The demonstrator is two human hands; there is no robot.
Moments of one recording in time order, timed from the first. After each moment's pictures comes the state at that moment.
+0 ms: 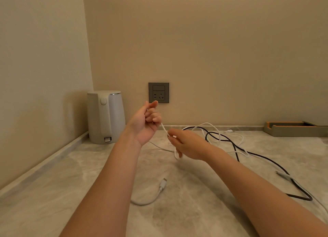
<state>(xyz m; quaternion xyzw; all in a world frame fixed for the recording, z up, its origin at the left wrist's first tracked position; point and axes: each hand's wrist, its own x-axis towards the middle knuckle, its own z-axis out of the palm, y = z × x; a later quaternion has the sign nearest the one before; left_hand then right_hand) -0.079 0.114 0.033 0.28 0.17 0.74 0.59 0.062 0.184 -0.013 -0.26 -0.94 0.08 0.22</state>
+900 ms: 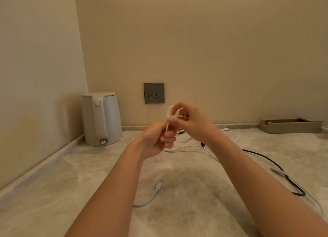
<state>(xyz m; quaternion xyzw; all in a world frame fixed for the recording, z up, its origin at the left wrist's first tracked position) -0.049 0.116 0.010 0.50 0.39 0.53 0.56 0.081 0.178 0.027 -0.20 -0.85 0.19 0.45</state>
